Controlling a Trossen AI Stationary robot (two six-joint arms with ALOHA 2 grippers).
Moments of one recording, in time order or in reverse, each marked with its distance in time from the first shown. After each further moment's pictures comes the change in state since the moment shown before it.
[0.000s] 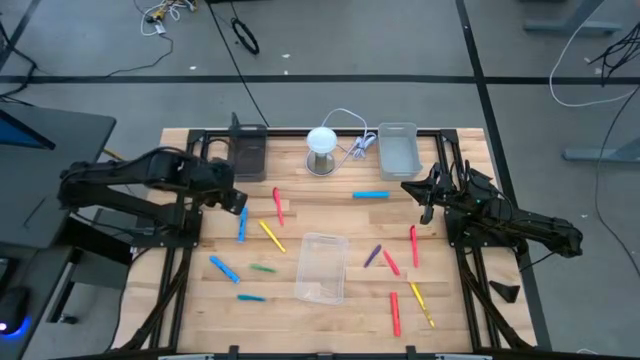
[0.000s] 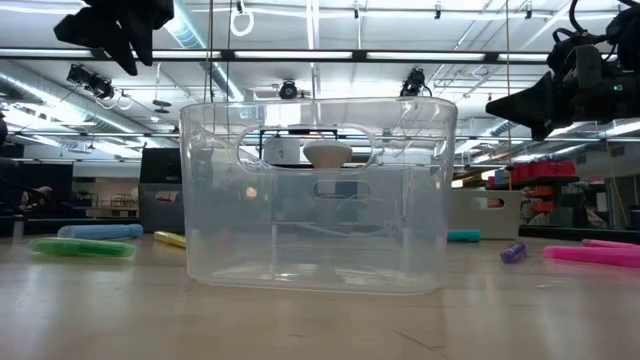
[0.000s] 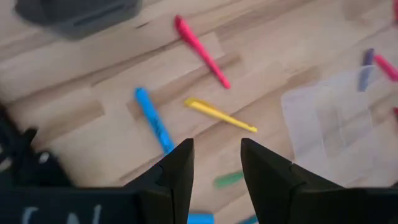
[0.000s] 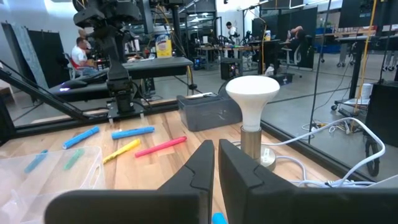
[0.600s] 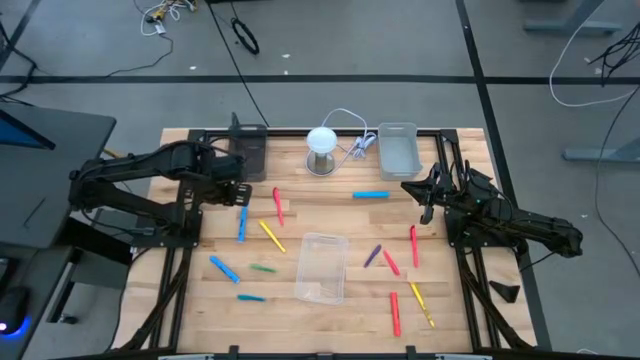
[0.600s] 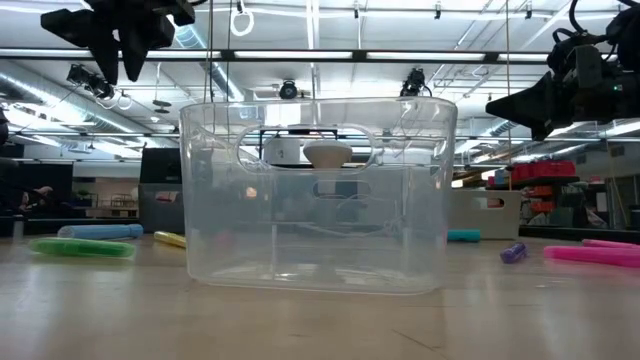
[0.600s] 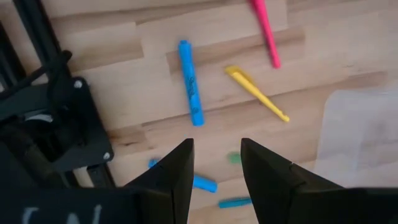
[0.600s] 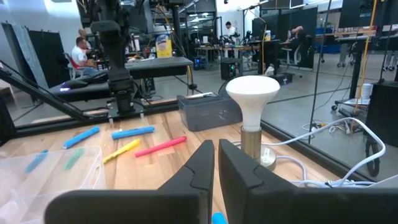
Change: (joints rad) left arm 0.130 0.145 0.069 -0.178 0.145 -0.127; right arm 0.000 0.000 0.000 0.000 0.000 0.000
